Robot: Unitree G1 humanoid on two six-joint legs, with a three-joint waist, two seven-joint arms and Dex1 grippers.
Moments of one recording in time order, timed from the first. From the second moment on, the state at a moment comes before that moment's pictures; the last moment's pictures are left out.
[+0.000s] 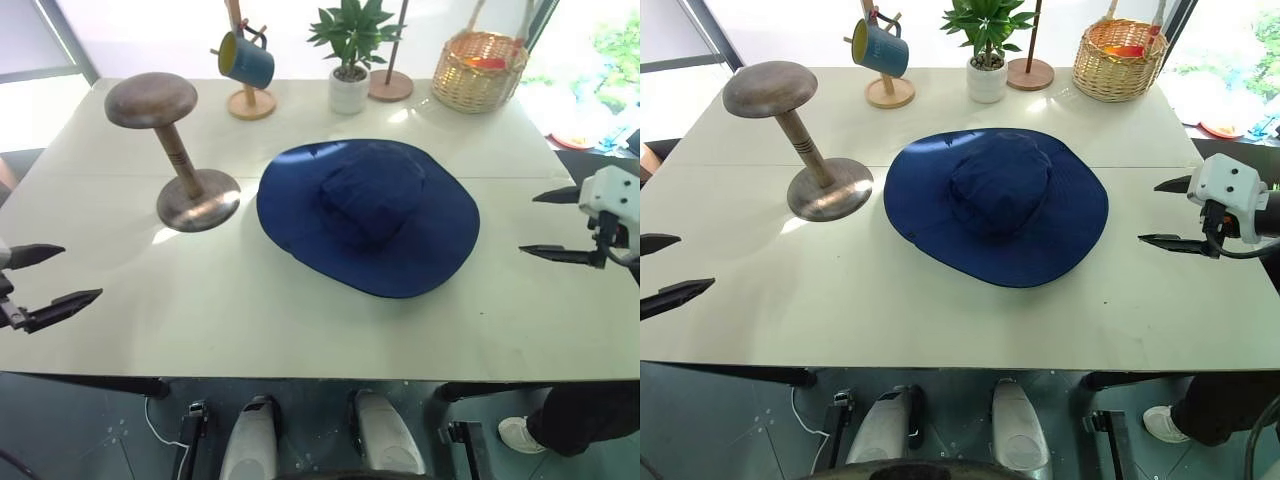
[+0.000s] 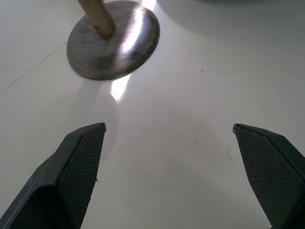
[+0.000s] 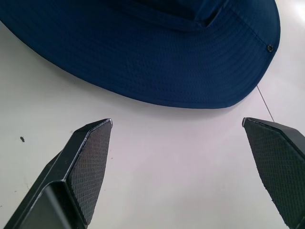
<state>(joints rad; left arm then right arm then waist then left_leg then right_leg) 0.29 1.06 0.84 -0.22 -0.45 0.50 -1.21 -0.54 -1.16 -0.12 0.51 0.17 -0.10 1.39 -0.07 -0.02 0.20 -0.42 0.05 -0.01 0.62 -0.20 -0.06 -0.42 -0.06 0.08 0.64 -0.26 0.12</state>
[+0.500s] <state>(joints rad) 0.16 1.06 0.79 -0.24 -0.54 0.59 -1.18 -0.57 -1.16 -0.12 0.51 0.17 -0.10 1.34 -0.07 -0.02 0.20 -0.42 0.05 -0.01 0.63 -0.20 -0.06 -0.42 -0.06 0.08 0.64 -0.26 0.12</state>
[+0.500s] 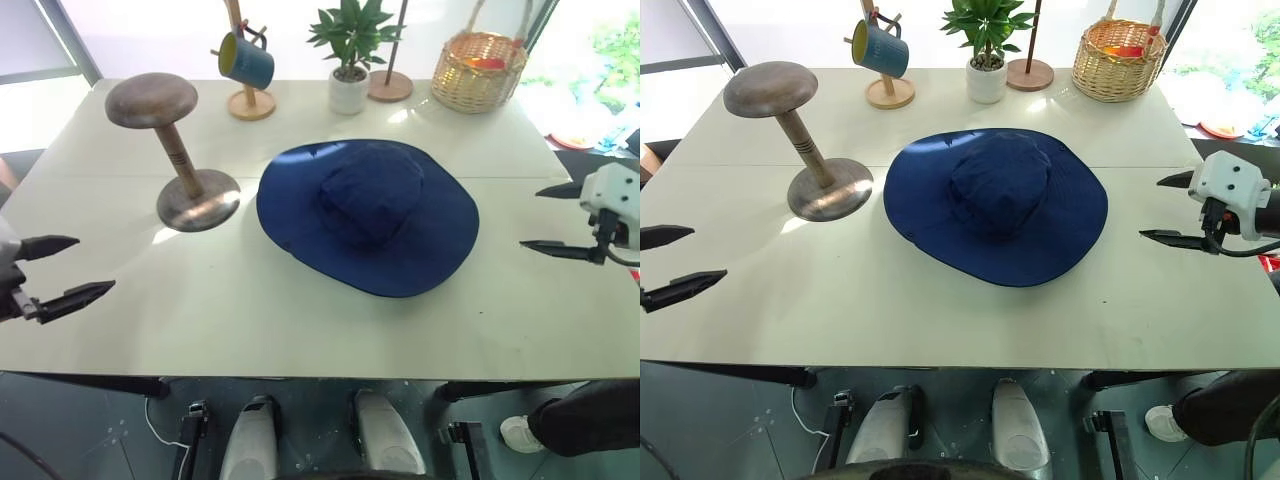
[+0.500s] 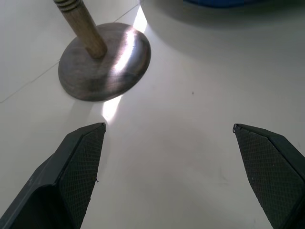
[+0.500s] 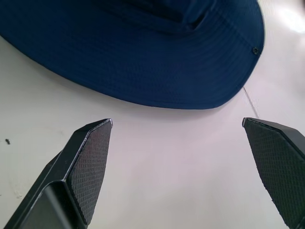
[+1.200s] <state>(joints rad) -0.31 1.13 0.31 -0.34 -0.85 0.78 -1.24 0.09 -1.03 -0.26 -0.60 0.22 0.39 1.03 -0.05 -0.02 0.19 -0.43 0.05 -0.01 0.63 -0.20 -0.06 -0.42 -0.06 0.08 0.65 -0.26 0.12</state>
